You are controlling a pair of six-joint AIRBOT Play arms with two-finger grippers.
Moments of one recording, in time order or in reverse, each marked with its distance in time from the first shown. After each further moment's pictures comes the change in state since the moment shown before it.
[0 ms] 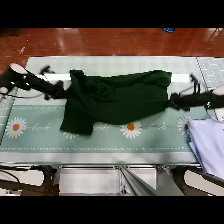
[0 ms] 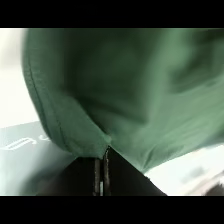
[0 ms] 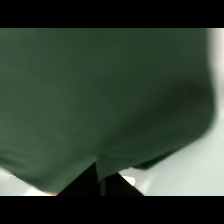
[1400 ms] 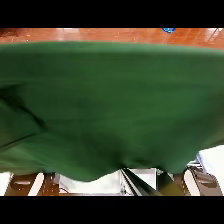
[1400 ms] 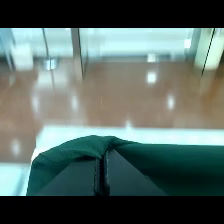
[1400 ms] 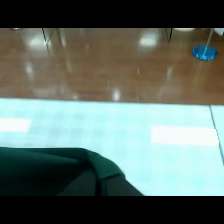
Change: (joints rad) left arm -0.125 1.202 0.288 0.694 -0.032 -0.153; right arm -0.006 0.772 0.743 -0.412 0.413 0.290
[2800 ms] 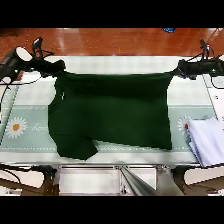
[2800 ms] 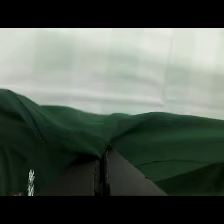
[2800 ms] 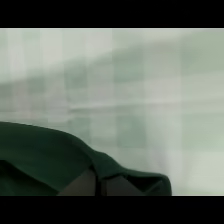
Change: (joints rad) left arm 0.005 -1.257 -0.086 -0.430 0.362 0.014; right arm -0.029 -1.176 -0.161 0.392 -0.413 -0.253
